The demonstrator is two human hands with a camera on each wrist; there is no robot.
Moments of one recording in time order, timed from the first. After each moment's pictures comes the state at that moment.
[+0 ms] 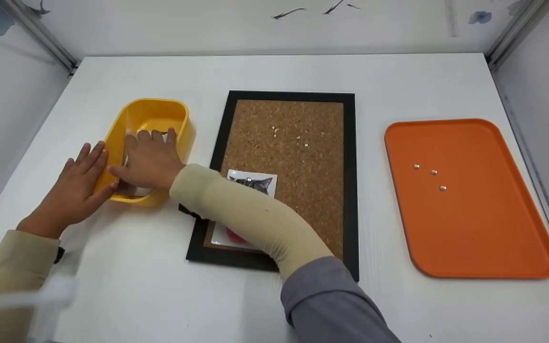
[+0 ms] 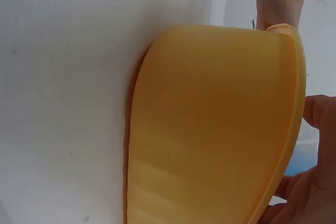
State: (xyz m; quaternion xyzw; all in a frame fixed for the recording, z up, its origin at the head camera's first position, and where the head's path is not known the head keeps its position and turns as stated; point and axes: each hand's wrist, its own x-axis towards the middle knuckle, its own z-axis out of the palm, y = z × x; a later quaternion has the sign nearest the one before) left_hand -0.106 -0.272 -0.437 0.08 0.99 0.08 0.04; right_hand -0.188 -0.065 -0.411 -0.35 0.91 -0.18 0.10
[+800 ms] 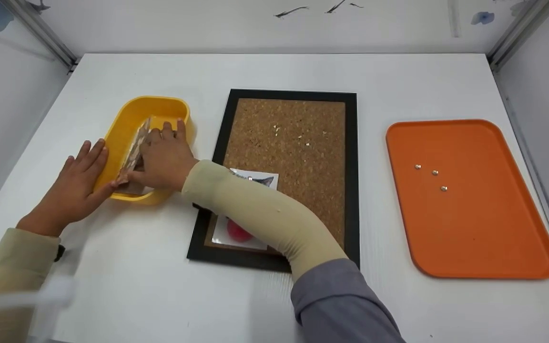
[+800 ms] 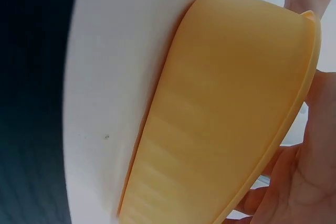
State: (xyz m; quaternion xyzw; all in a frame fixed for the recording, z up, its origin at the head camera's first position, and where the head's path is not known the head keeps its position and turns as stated) left_hand -0.104 -0.271 -0.436 0.09 0.99 0.09 0.03; right_hand -0.192 -0.045 -0.415 -0.38 0.92 -0.07 0.08
